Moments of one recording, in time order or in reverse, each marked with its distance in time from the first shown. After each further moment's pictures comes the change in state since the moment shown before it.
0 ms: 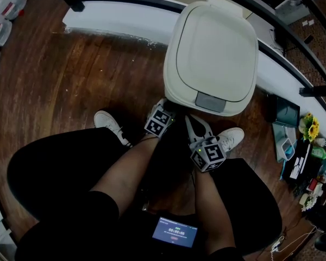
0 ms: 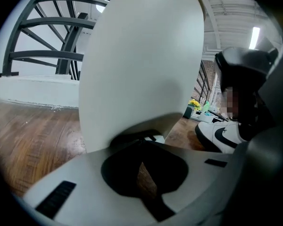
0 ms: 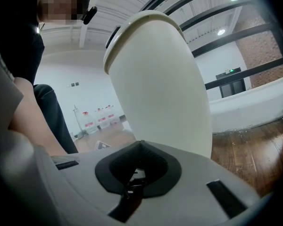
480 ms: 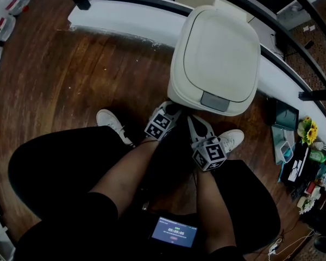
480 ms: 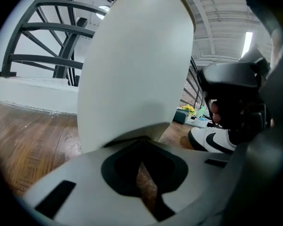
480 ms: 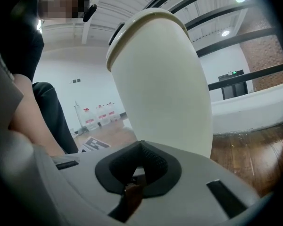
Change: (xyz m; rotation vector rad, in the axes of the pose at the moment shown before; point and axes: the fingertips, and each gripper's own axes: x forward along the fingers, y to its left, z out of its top) left arm -0.023 -0.016 0.012 0.009 -0.077 -0.051; right arm -0.001 0.007 -0.001 -0.041 0.025 -0.001
